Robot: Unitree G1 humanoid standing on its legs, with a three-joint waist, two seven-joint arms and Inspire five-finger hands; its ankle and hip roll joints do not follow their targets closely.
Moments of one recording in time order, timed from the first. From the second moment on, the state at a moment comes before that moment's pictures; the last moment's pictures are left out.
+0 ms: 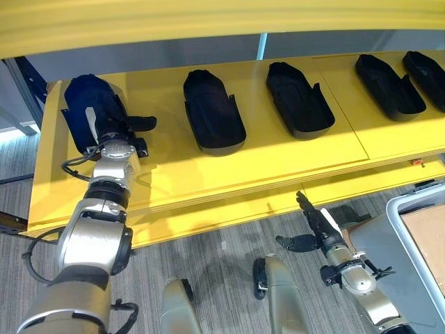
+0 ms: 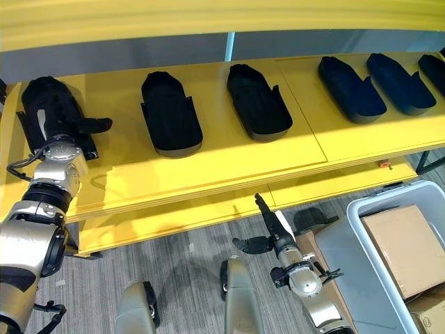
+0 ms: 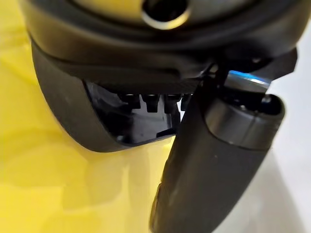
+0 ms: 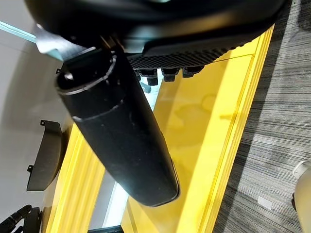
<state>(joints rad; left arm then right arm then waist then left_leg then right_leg) -1.09 0.57 -0.21 1.09 -0.37 0.11 0.40 0.04 -0.51 0.26 0.13 0.17 -0.10 -0.06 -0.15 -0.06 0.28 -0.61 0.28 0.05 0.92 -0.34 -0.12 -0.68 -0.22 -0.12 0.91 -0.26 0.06</state>
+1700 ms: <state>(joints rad) -0.58 0.60 -0.09 0.45 0.03 0.13 0.27 0.04 -0.49 0.18 0.13 0.16 -0.06 -0.02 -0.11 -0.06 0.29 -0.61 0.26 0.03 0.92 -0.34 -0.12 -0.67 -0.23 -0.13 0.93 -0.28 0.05</state>
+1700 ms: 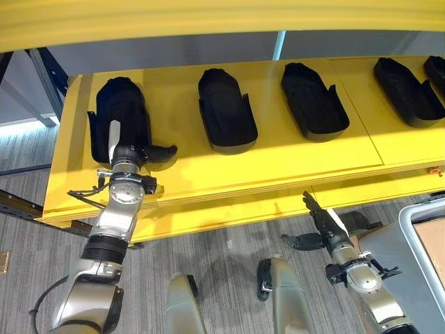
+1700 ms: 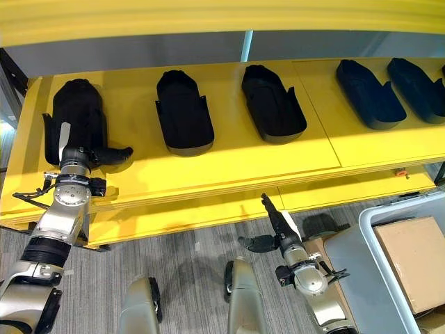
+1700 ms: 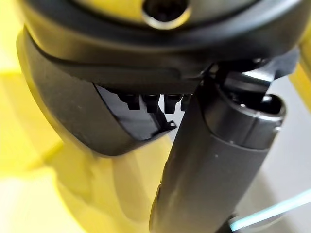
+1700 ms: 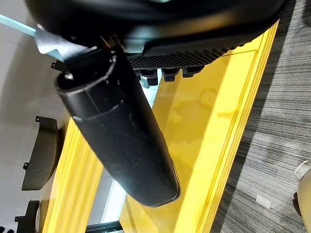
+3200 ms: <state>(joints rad) -0.73 0.58 -0.11 0.58 -0.46 0.09 0.28 0.04 -0.48 0.17 0.13 0.16 -0.06 -0.01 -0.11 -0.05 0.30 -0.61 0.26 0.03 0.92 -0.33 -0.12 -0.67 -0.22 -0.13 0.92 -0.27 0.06</state>
